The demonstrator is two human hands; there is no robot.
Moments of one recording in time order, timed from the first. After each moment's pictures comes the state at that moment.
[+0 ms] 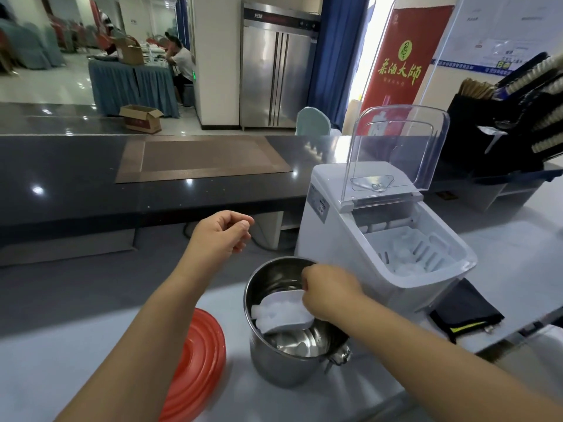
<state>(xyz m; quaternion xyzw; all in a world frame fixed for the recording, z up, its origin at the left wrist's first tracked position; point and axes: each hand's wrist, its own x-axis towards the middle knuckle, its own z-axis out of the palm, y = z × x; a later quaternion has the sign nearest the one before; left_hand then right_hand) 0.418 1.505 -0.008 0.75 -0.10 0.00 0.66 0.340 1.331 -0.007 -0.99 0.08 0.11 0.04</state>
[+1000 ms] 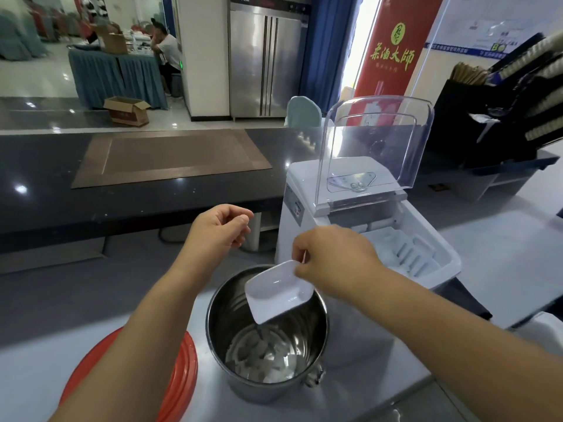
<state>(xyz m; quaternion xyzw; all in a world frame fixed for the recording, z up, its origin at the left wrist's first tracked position) 0.441 1.444 -0.002 0.75 -0.11 -0.01 0.65 0.349 1.283 0.057 -1.00 0.00 -0.01 0.06</state>
